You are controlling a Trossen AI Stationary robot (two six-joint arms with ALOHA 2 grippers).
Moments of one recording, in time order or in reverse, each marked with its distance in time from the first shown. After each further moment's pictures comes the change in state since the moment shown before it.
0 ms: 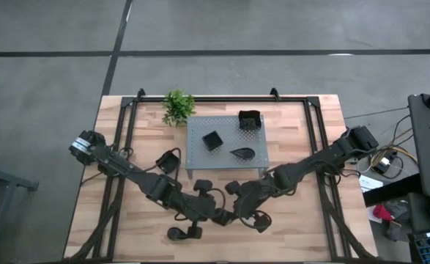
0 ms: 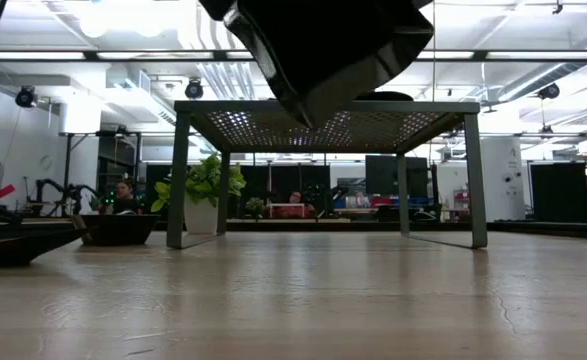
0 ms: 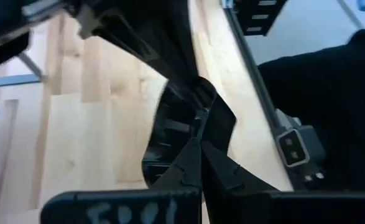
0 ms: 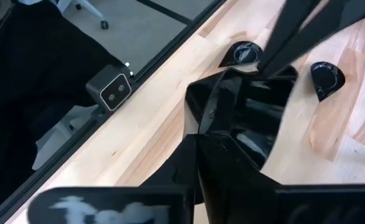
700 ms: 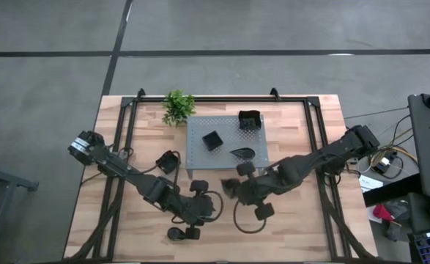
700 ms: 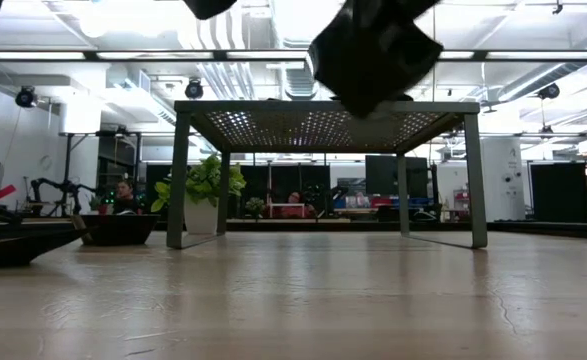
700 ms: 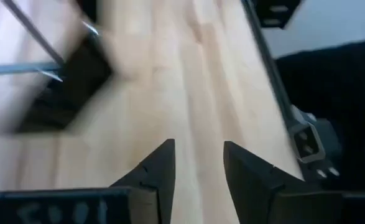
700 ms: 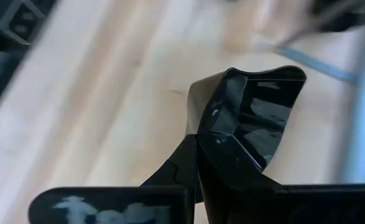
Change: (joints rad) left arm -0.028 -0.006 0.006 -0.060 -0.072 -0.040; right arm 0.006 -0.012 0.270 -0.618 0.309 0.102
